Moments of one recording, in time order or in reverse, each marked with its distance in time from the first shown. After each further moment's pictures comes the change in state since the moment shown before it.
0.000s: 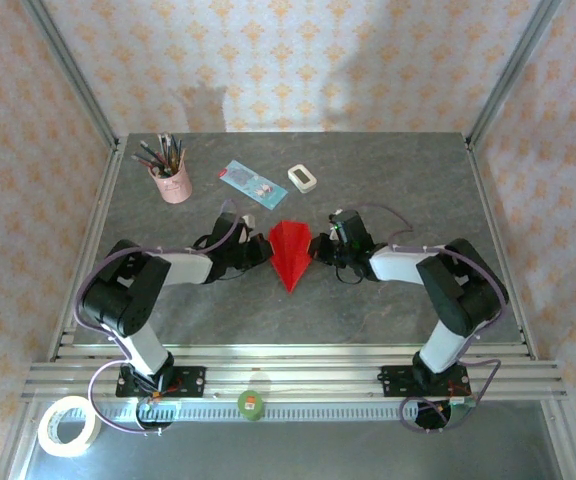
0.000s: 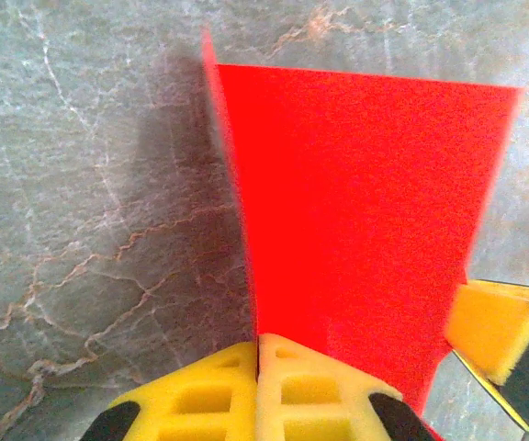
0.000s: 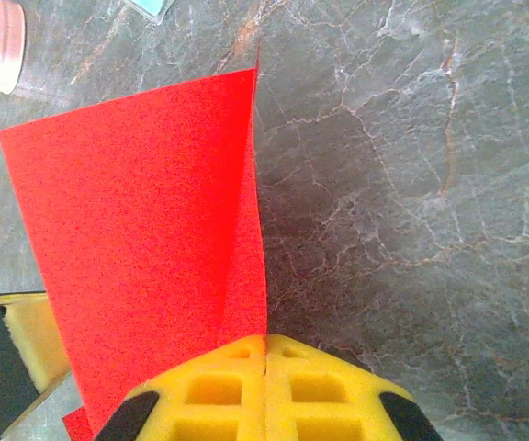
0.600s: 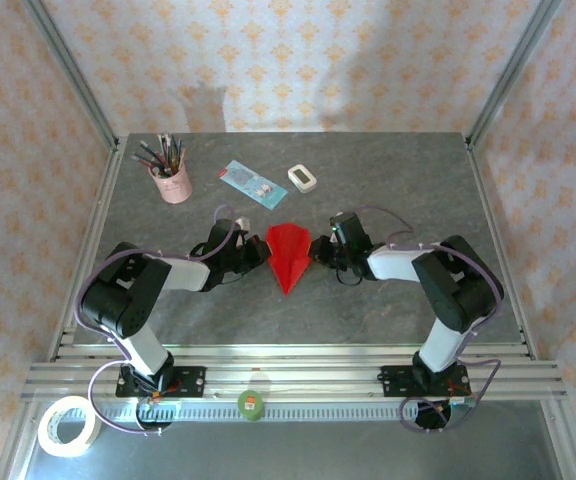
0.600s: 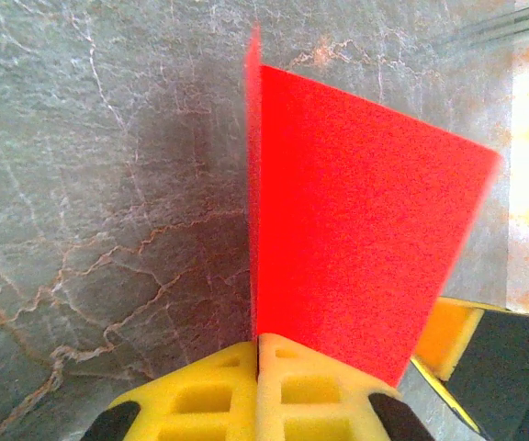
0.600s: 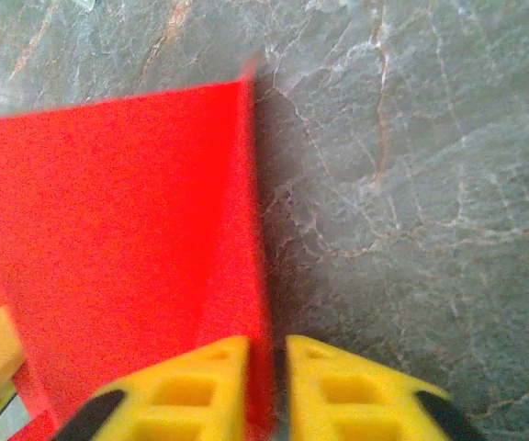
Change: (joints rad) left arm 0.000 -0.004 -0.078 0.140 -0.027 -0.091; right arm 0.000 0.034 0.018 -0.050 0.044 0.005
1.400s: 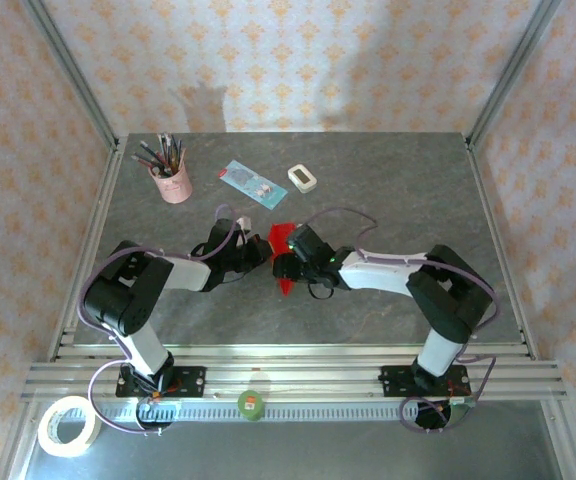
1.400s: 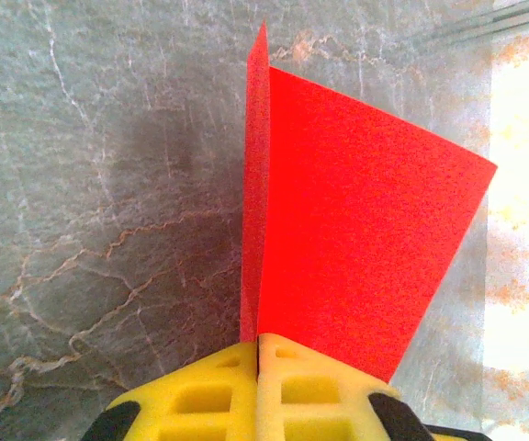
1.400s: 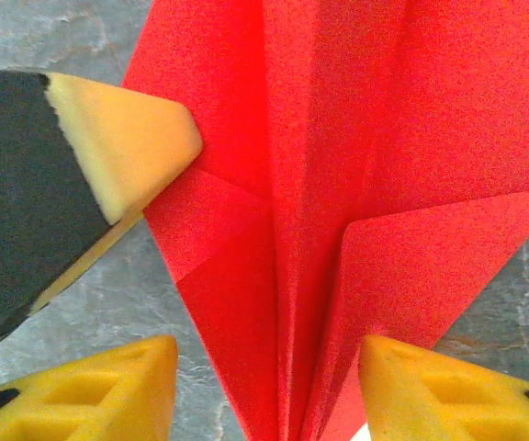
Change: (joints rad) left arm -0.001 0.019 0.000 0.044 0.033 -0.022; right arm 0.304 -0.004 0.169 -0.283 0.200 0.011
